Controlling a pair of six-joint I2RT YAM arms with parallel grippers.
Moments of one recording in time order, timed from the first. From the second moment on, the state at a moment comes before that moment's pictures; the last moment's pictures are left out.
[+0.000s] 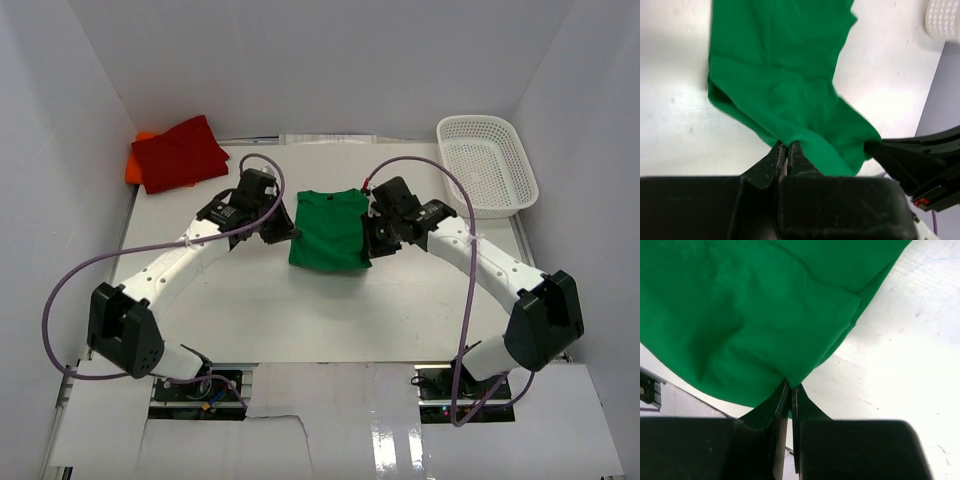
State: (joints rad) left arm -0.54 1.40 1.18 -0.59 0.09 -0.84; right arm 0.64 1.43 1.18 -0.72 -0.16 0.34
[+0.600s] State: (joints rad) left arm -0.39 1.88 1.62 -0.58 0.11 -0.72; right arm 0.45 1.84 1.62 -0.76 -0.18 0.23
